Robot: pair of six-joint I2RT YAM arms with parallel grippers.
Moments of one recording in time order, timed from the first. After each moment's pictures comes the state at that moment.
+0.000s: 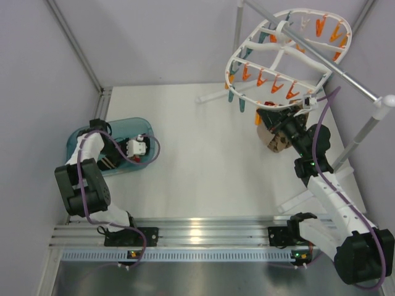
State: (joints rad) left arm 0.29 1.56 1.08 -0.88 0.56 1.75; right arm 0.18 0.96 0.67 0.49 -0.36 0.61
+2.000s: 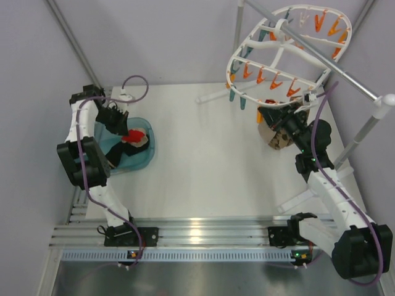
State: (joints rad) left arm 0.27 1.90 1.71 -1.19 0.54 0.92; right arm 0.14 1.00 0.70 0.46 -0.40 0.58
